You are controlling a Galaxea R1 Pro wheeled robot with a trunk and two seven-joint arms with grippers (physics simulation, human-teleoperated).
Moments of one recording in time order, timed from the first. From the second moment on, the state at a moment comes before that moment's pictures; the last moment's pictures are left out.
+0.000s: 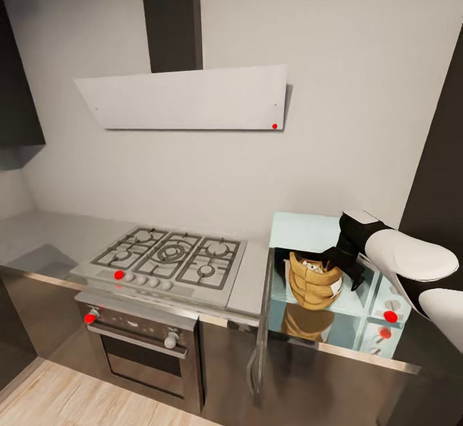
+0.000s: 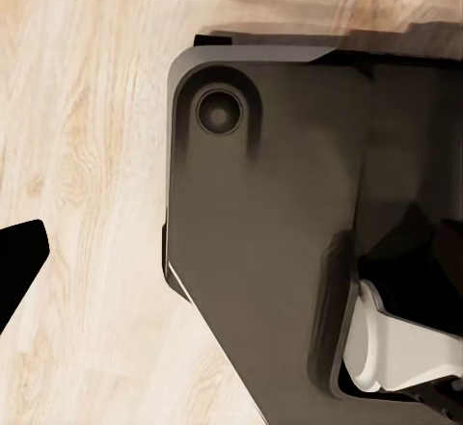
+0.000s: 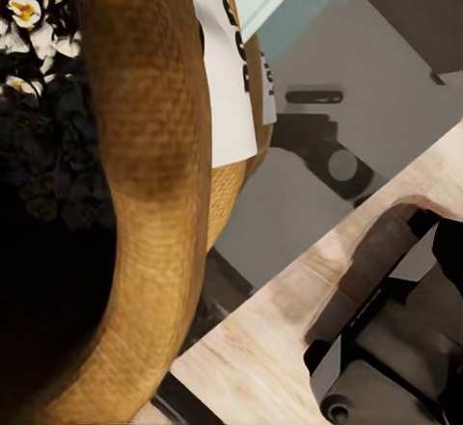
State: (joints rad) left arm 0.09 -0.01 0.07 -0.39 0.01 0.25 0.01; right arm -1.40 -0.15 -1.00 -0.02 -0.27 0.60 -1.10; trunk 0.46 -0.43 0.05
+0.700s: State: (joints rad) left arm 0.09 -0.01 0.07 -0.34 0.01 0.24 0.01; right arm -1.40 -0.15 -1.00 -0.02 -0.27 0.67 -1.09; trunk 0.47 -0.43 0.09
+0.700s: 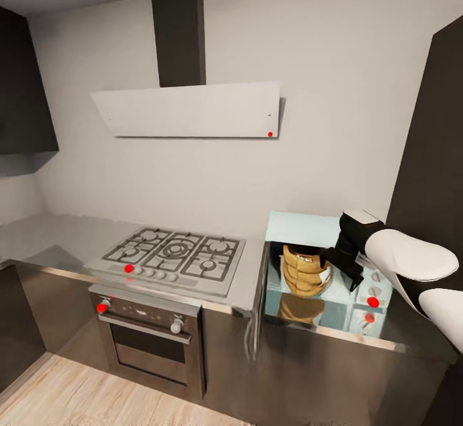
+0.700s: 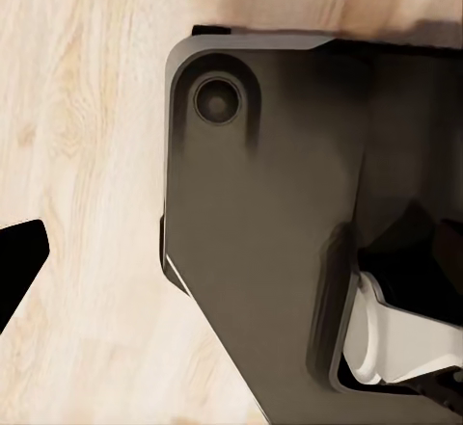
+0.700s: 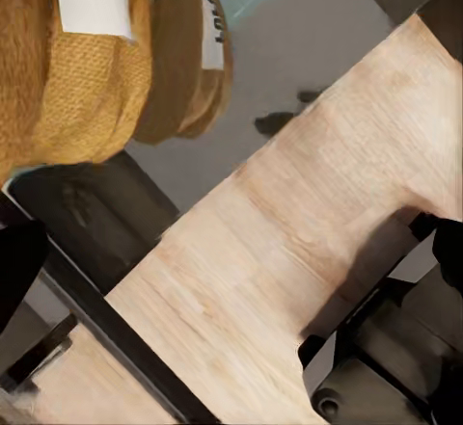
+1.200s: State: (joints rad) left arm 0.09 -0.01 0.07 -0.34 0.01 0.24 0.01; right arm -1.26 -0.14 -0.77 0.05 0.06 0.61 -0.62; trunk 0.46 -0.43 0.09
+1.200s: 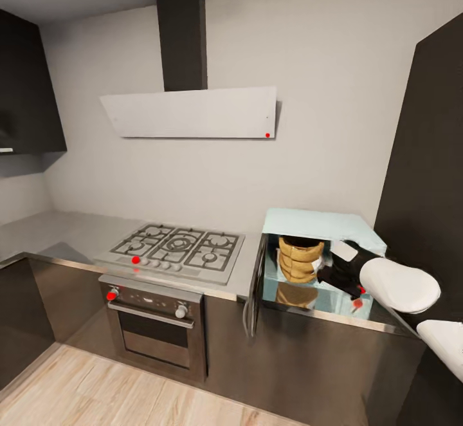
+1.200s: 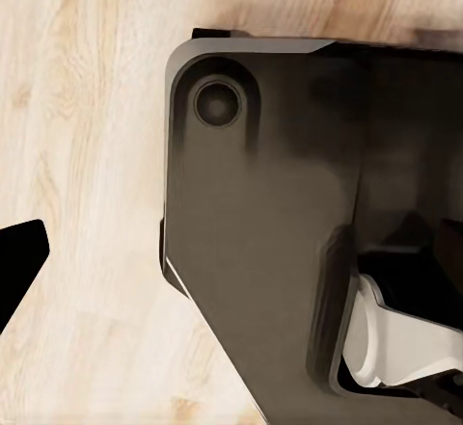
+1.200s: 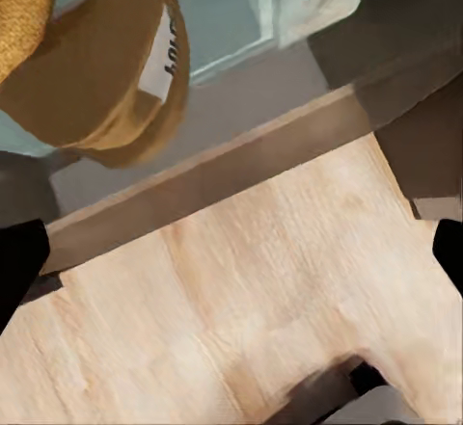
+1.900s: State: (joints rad) left arm 0.09 -0.01 0.07 -0.34 0.01 0.22 0.01; right arm -0.89 -0.19 -0.76 0.05 0.57 -0.45 0.05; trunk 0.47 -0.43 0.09
